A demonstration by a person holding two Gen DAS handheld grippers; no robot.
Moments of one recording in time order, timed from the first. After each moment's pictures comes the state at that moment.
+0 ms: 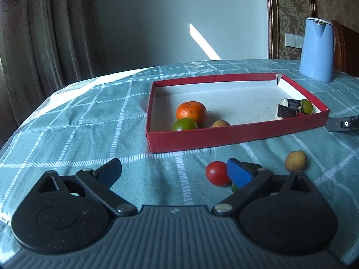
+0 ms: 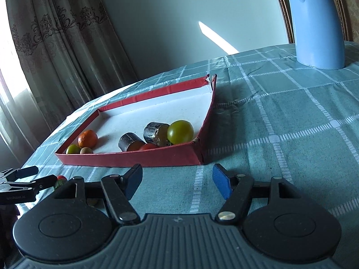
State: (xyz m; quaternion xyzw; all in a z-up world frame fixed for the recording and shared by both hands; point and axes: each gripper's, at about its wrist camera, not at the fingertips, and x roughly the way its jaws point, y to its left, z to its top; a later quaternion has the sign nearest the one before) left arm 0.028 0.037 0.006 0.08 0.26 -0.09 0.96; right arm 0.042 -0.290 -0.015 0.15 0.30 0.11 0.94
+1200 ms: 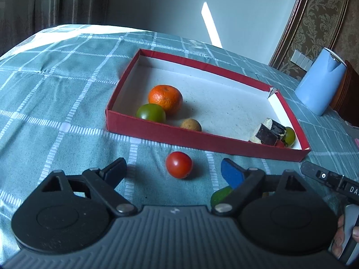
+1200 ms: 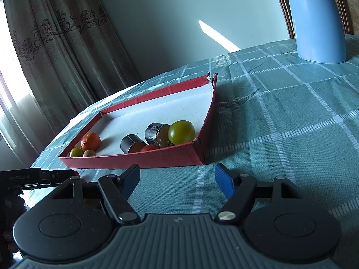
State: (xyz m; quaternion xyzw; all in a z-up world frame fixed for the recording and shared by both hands) left arm 0.068 0.025 0.011 -0.09 0.37 -0.10 0.92; right arm 0.043 -0.292 -0.016 0.16 0.30 0.11 0.93
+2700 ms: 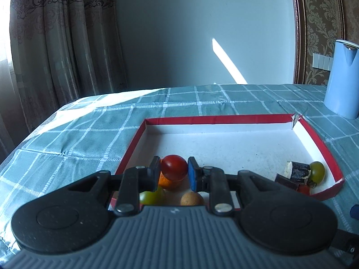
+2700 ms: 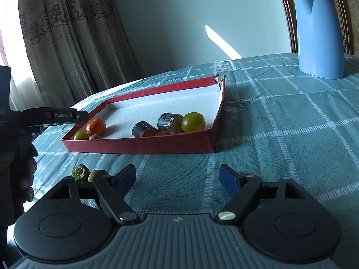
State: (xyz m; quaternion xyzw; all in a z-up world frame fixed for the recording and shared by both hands) left arm 0.094 -0.039 0.043 0.05 0.24 0.00 0.97; right arm 0.016 -0.271 -0.011 0.12 0.29 0.11 0.95
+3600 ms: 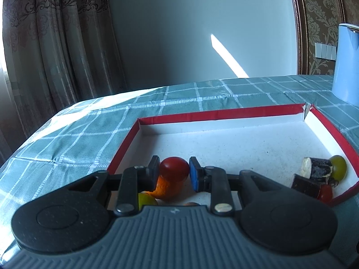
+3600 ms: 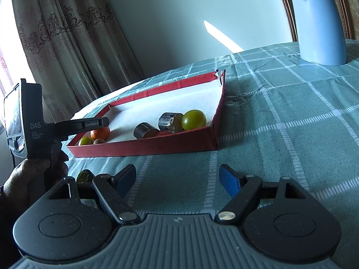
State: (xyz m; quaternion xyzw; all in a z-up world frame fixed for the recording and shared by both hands) left arm 0.118 -0.049 0.017 0.08 0.24 0.00 0.97; right arm 0.020 -0.278 -0.014 0.15 0.29 0.12 0.94
